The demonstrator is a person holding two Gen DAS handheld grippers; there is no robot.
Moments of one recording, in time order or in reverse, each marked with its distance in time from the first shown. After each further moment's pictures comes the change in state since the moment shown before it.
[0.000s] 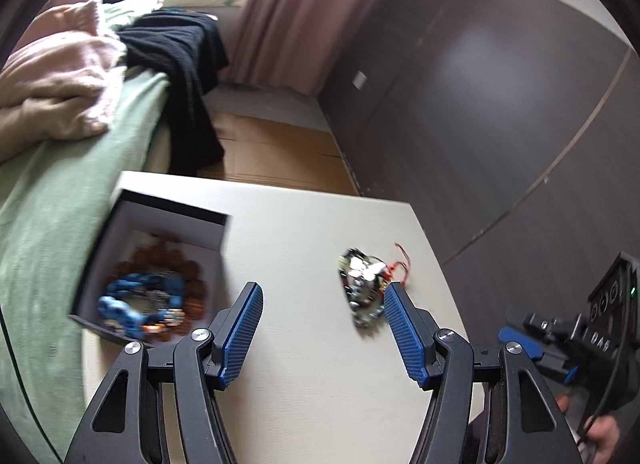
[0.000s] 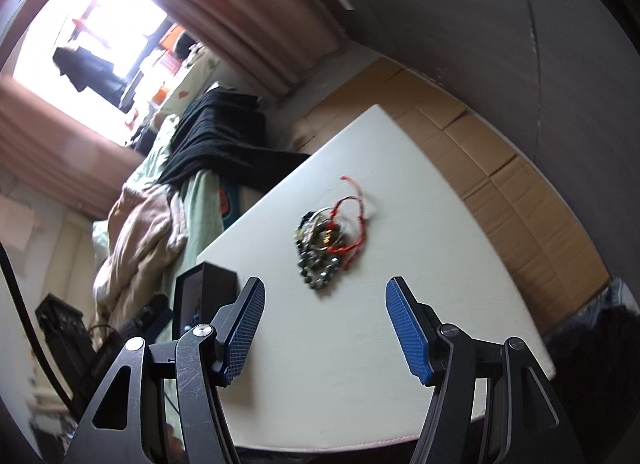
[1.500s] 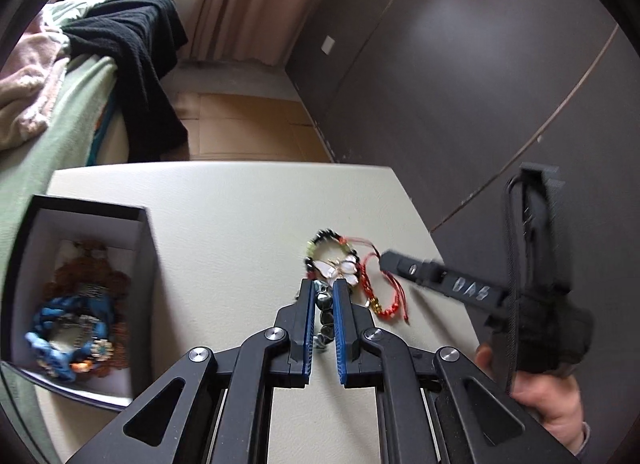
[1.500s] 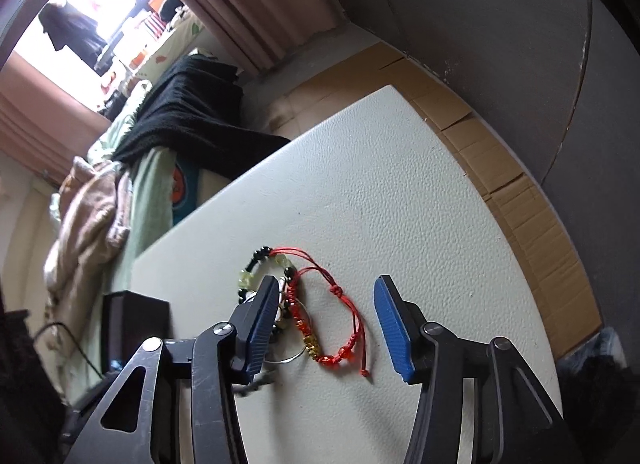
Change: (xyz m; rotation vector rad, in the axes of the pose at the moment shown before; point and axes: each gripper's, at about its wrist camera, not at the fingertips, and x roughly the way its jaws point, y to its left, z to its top) left arm 0.047 -0.008 0.007 0.058 0.095 -0.076; right arm 0.116 0.004 0.041 -0.126 0.080 -0.130
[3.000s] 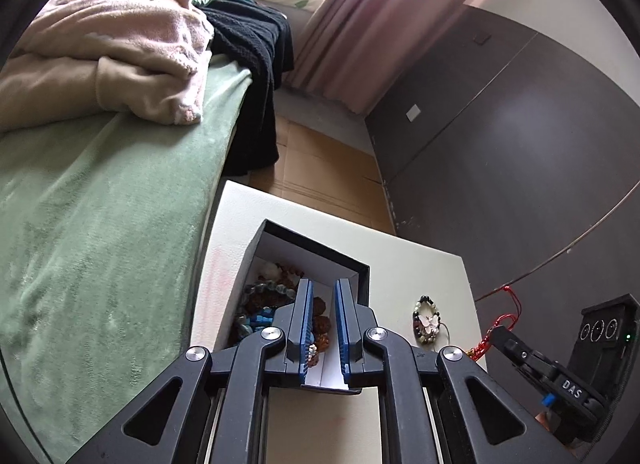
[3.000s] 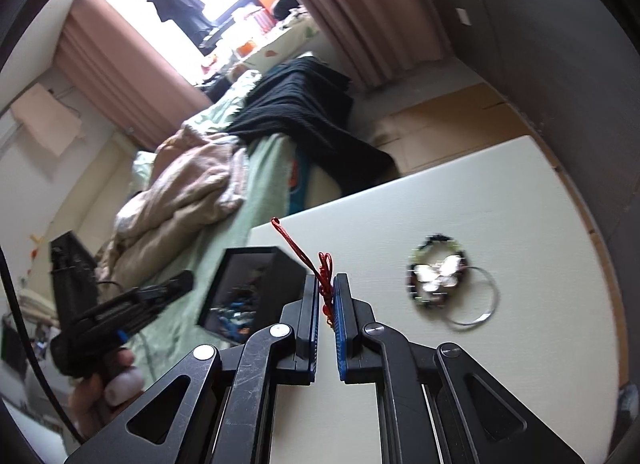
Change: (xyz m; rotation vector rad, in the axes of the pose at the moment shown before) left arm -0.099 0.120 0.001 -0.284 -0.158 0.109; right arm -0.061 0.096 -0.042 -0.226 -0.082 0.289
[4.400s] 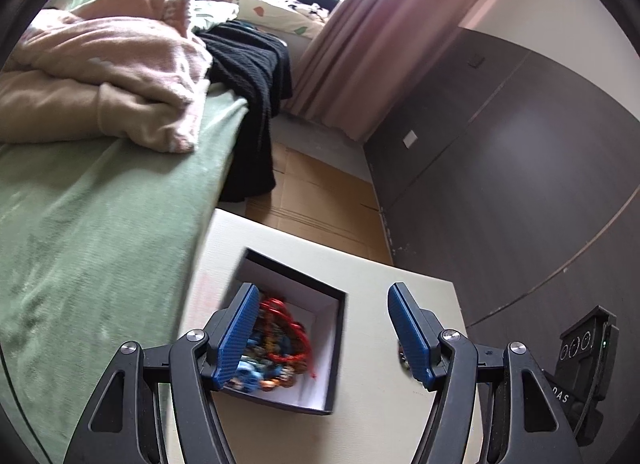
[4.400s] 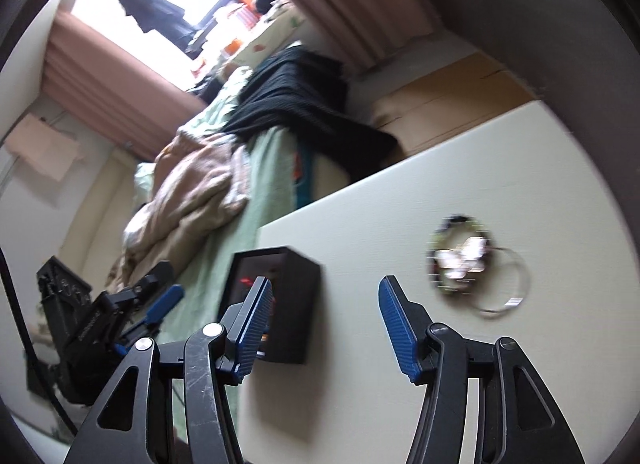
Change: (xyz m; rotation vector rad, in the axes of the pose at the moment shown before) left arm -0.010 -0.033 -0.003 0.009 -0.098 0.002; right arm 0.016 -0.015 0.002 0.132 0.043 0.004
